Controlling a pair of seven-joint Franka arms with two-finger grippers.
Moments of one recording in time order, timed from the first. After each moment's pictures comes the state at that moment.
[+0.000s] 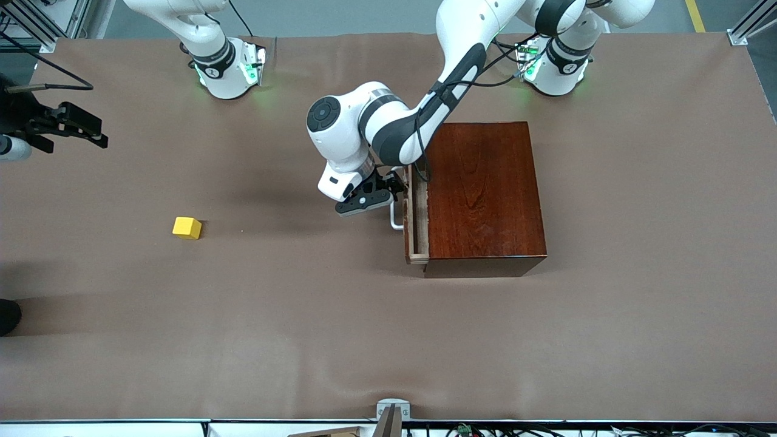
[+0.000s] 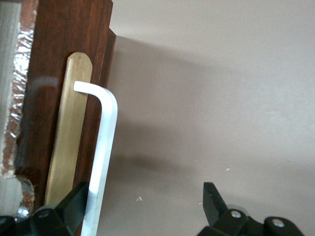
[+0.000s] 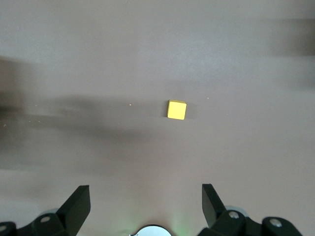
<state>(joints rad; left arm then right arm) -0.97 0.88 0.05 -1.07 0.16 1.86 -1.18 0.01 -0.02 -0.01 -1.52 0.03 1.42 -0.07</state>
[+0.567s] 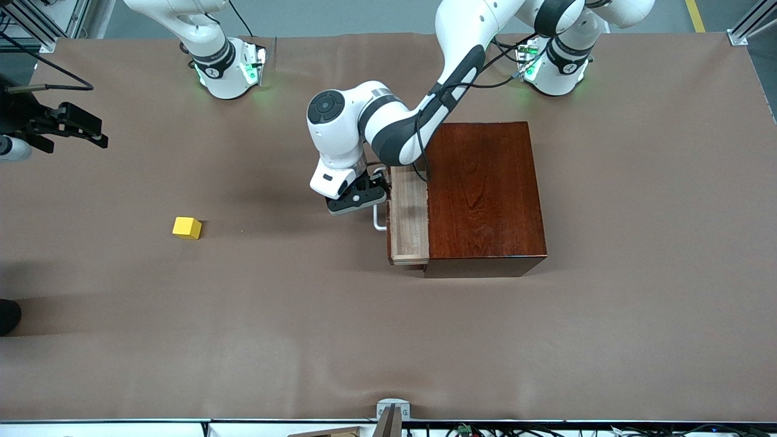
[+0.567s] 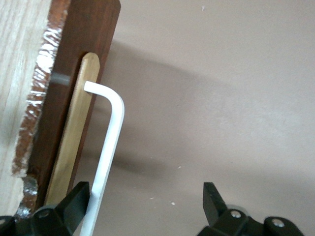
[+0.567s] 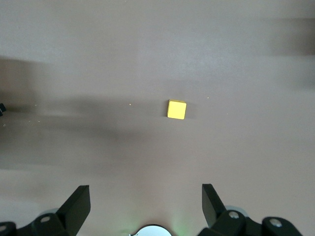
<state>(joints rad) -0.97 0.88 0.04 -1.07 0.12 1.99 -1.29 0.01 -0.02 -0.01 -1.53 0.03 1.42 -0.07</state>
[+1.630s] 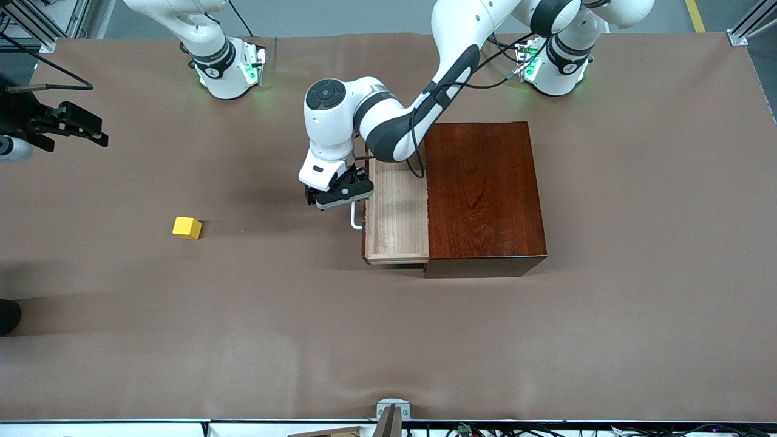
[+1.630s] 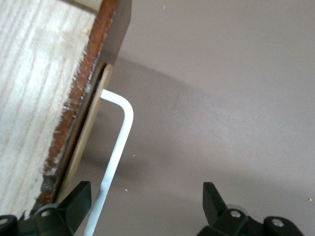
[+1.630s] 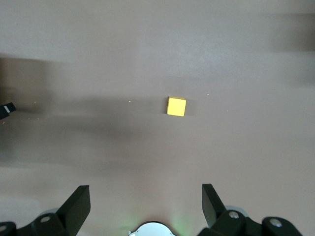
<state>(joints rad) -0.98 0.88 0.04 -1.05 0.09 2.10 -1.35 0.01 -0.02 -0.01 -1.53 0.03 1.40 -0.07</state>
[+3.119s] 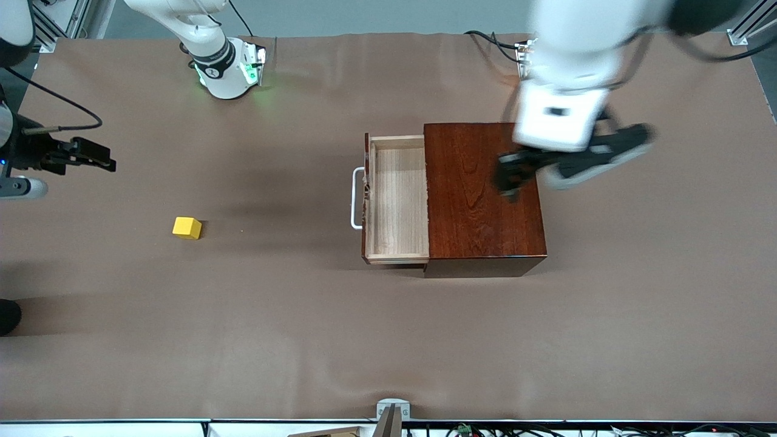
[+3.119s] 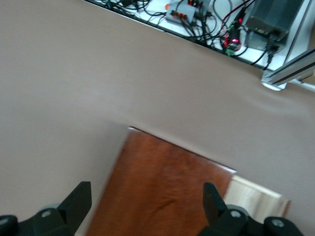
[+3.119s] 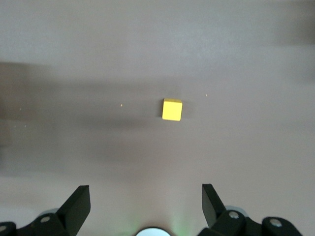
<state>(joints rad) -0.55 0.31 0.10 -1.05 0.15 1.49 -0.80 -0.02 0.10 -0.02 -1.53 0.03 1.47 -0.07</state>
